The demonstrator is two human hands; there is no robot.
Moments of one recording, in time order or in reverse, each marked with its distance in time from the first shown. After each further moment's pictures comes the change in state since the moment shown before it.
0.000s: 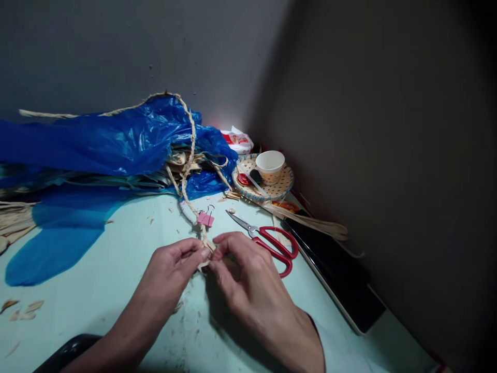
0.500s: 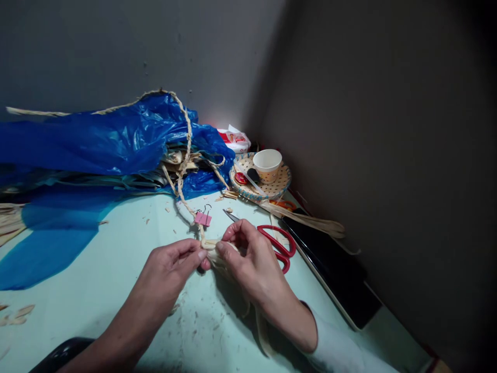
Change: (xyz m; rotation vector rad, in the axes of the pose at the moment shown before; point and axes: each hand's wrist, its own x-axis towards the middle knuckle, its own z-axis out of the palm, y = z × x) left_hand 0.001 -0.001 -0.003 0.109 -0.033 -0.030; right_hand 0.017 0.016 0.003 0.190 0.131 0.181
